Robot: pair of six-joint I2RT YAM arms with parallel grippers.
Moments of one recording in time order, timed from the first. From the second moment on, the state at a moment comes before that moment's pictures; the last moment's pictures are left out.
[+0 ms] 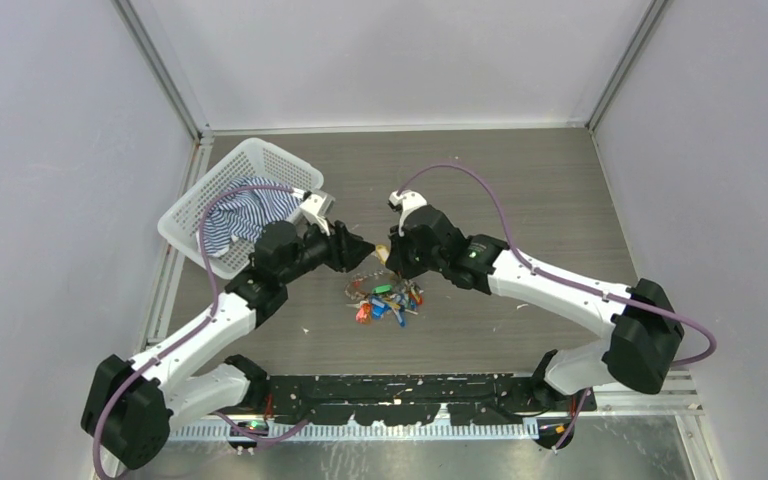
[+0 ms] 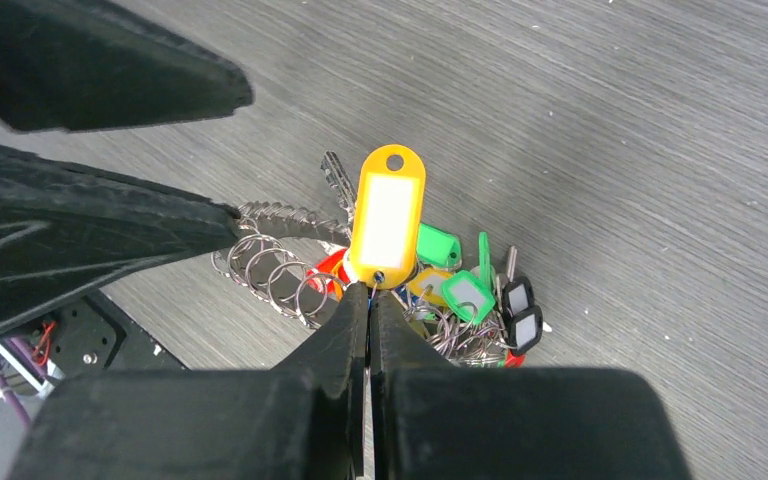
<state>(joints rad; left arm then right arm) -0.55 0.99 0.59 0.22 0.30 -0.39 0.91 1.40 1.07 -0.34 0.08 0.44</state>
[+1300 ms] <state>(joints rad) -0.55 1.19 0.68 -0.02 0.29 -1.20 1.01 1.36 0.93 -0.11 0.24 0.34</state>
